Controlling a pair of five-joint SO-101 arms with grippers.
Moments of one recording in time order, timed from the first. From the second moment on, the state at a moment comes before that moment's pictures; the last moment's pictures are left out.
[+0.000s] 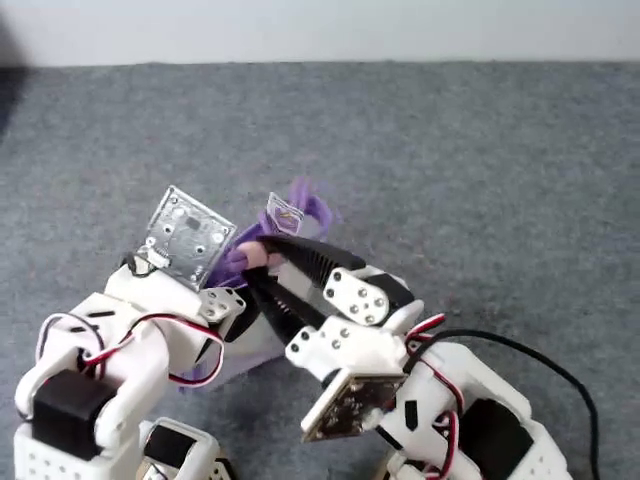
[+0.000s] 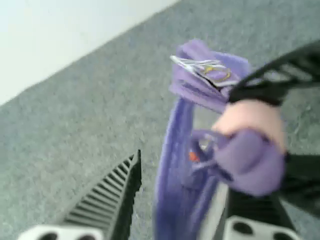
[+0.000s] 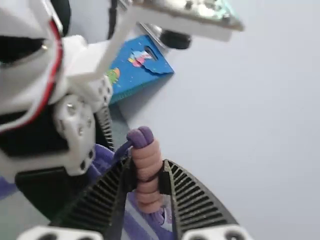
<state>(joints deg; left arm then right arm) 15.4 -60.4 24.7 87.3 -11.0 -48.9 -73.2 41.9 39.8 36.9</state>
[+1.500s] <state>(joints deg) 22.0 -61.4 24.2 88.0 -6.8 -19.8 -66.5 61.9 20.5 36.9</state>
